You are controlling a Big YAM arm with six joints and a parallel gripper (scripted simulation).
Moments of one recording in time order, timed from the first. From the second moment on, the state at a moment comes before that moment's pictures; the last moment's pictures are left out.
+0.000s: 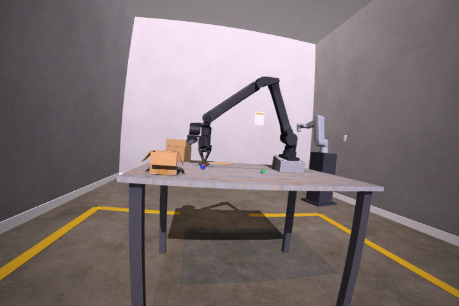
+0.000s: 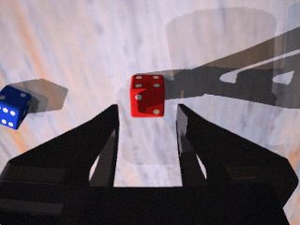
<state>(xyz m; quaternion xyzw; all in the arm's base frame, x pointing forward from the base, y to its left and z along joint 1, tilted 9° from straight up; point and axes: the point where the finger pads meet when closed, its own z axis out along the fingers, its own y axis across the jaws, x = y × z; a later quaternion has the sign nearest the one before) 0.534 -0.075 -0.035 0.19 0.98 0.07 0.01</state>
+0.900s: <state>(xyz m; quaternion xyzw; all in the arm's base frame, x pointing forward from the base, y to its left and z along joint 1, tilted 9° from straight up) 0.535 -0.073 -0.046 0.19 0.98 0.07 0.01</state>
